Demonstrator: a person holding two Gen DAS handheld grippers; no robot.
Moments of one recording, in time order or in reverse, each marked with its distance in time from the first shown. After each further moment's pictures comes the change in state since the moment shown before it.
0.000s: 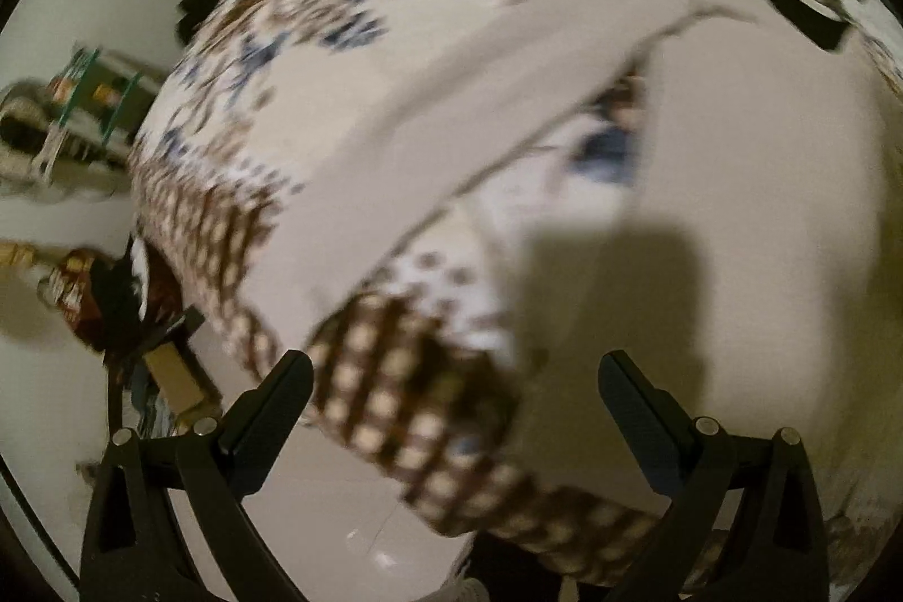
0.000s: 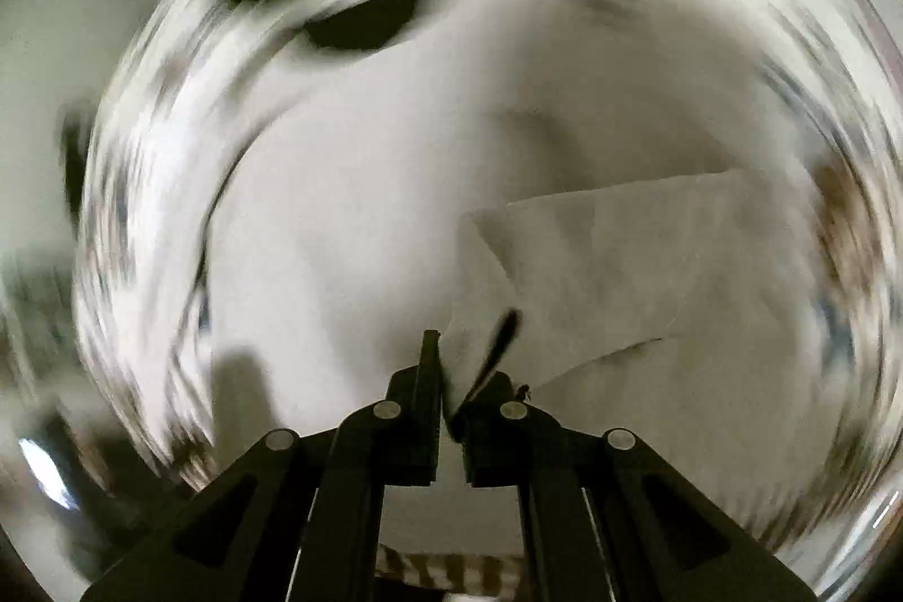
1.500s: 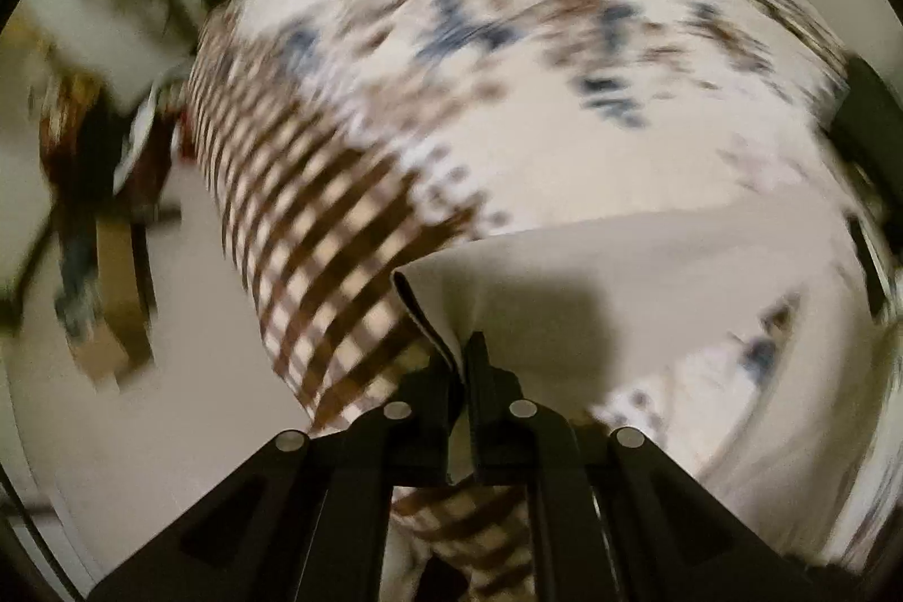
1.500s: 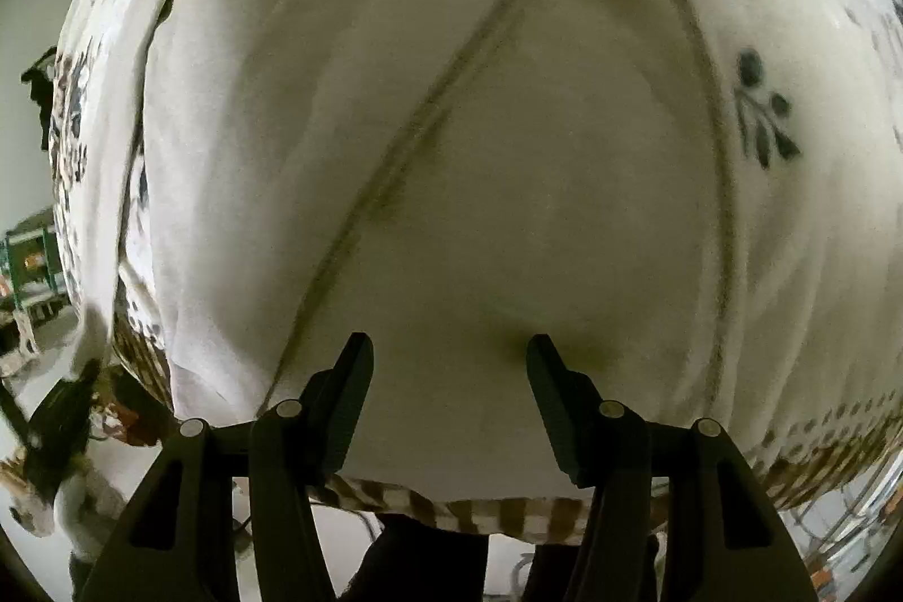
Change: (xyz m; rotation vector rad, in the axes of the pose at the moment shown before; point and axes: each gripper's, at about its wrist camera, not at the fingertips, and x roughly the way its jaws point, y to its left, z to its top) left arm 0.016 0.140 0.004 -0.393 -0.118 -0.147; right arm 0.068 -0.055 -0.078 0.315 0.293 0.152
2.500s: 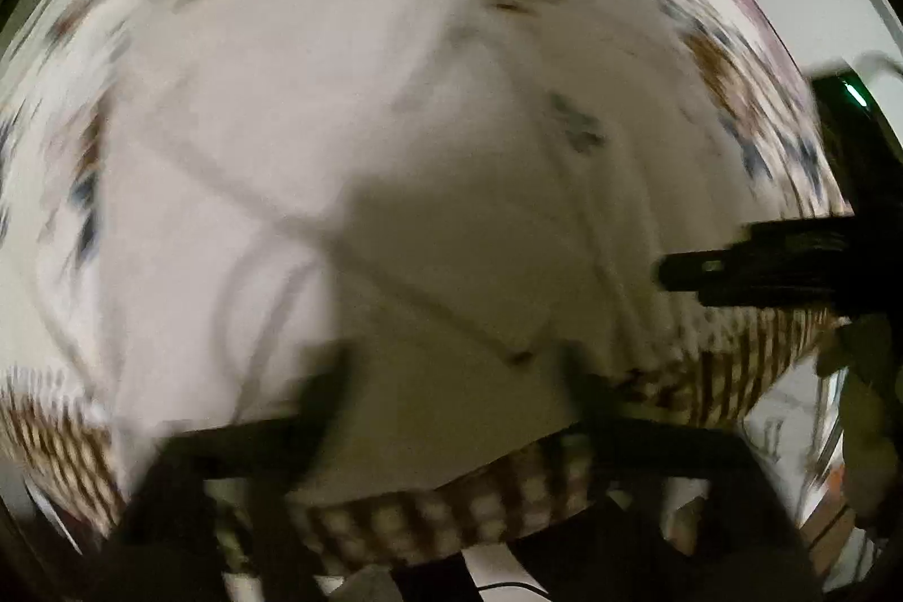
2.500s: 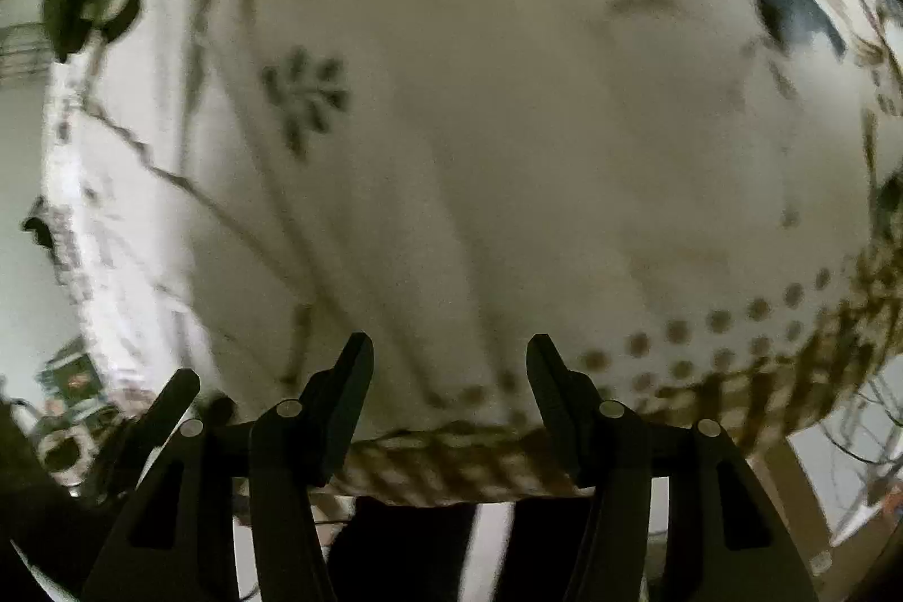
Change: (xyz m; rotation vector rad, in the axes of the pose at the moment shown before) left arm -0.054 -0.271 -0.192 0.919 0.247 -0.420; right arm -0.081 -0.201 -0.056 0.268 -0.102 0.152
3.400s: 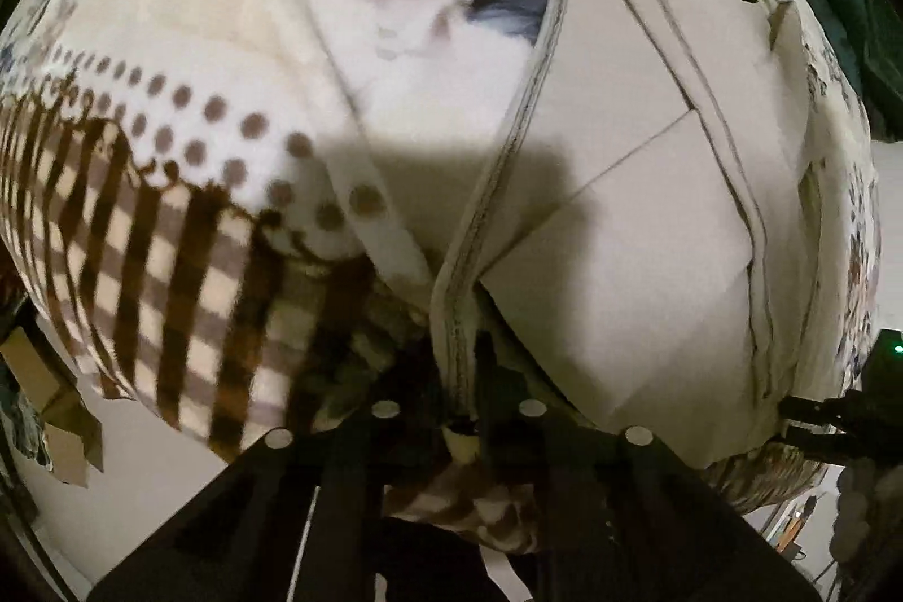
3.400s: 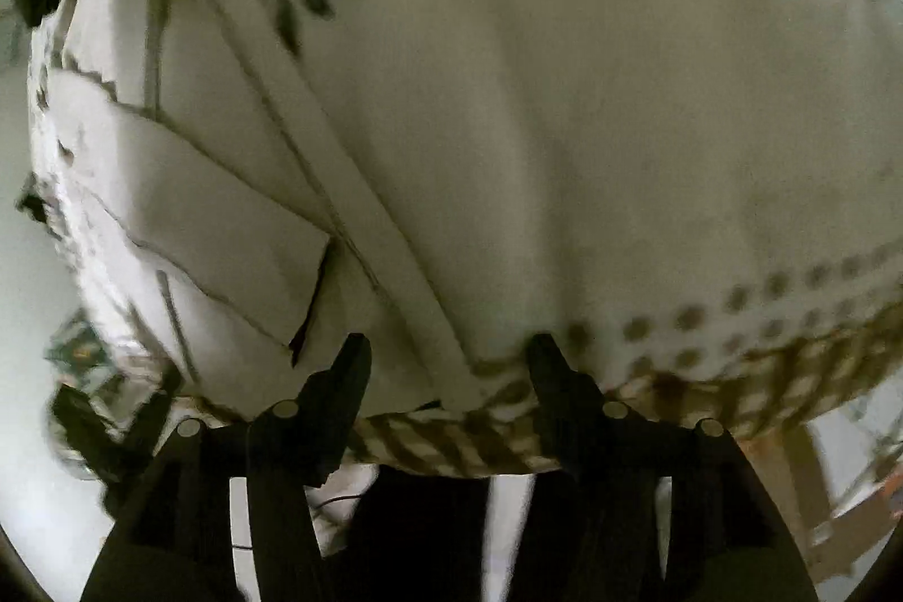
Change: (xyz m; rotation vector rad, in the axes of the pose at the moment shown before) left arm -0.002 0.187 -0.106 -0.546 0.047 0.016; right arm 0.029 -0.041 -0.009 0.080 0.243 0.007
